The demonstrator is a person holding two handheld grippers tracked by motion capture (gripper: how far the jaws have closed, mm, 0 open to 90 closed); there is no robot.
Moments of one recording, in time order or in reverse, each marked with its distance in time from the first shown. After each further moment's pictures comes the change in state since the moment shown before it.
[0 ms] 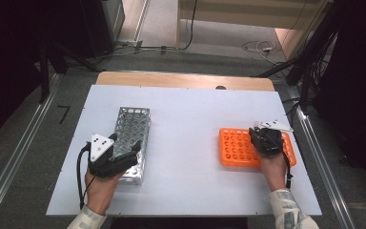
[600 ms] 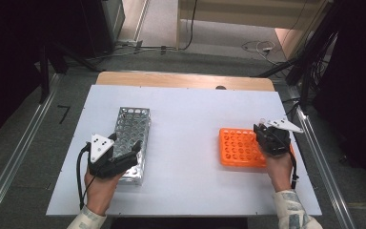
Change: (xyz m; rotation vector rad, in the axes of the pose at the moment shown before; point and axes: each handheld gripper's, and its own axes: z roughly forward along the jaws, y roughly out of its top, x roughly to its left) left arm -0.002 0.001 -0.002 -0.010 0.007 0.018; right arm -0.006 0.009 -0.023 -0.072 0.019 0.018
